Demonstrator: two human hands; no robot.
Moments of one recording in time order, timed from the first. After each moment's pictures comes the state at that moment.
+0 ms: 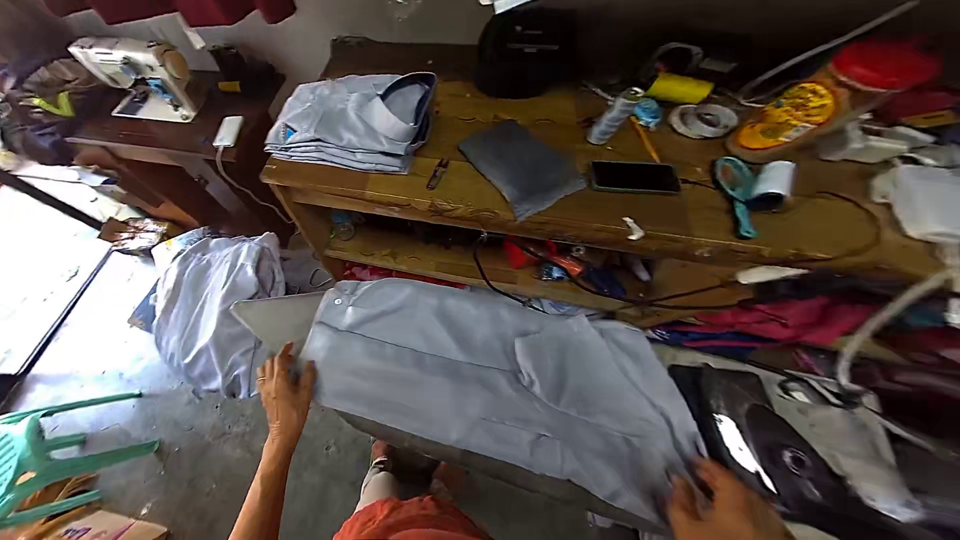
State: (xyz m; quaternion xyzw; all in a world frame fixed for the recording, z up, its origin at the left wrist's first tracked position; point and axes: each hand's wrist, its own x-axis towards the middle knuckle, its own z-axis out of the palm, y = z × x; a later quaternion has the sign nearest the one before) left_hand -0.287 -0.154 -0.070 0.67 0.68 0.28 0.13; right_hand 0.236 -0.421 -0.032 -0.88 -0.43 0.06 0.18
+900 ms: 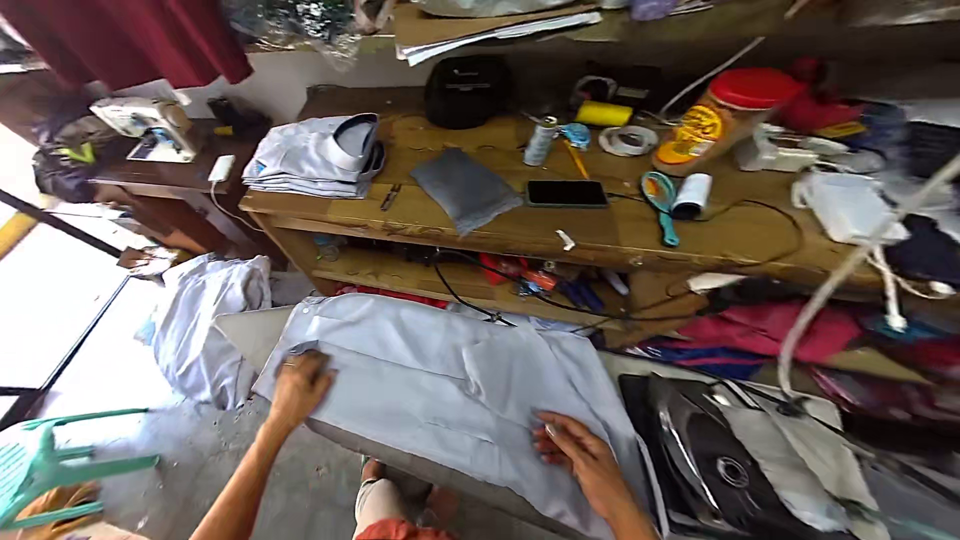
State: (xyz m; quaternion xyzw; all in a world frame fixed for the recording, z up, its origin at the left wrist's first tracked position) left_hand -0.215 -0.148 -0.075 0.81 0.55 0.15 0.14; right_hand 0.264 -0.349 -0.085 -0.65 -0.27 0.52 0.49
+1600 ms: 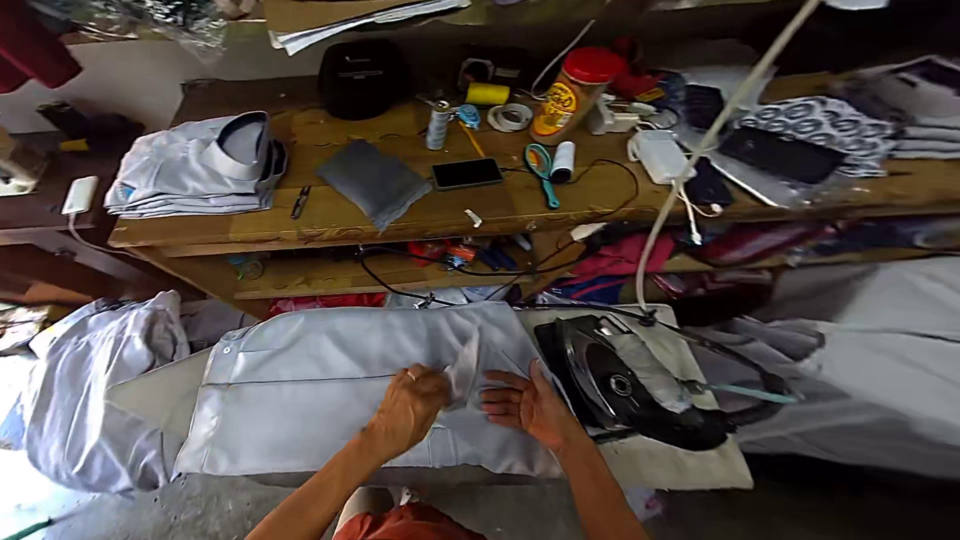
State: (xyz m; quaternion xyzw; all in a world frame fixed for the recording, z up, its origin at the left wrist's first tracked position) left_hand 0.043 -0.197 -0.046 0.93 0.16 0.13 0.31; right_hand 0.291 -0.344 -0.062 -0.58 -0.08 0.64 0.49
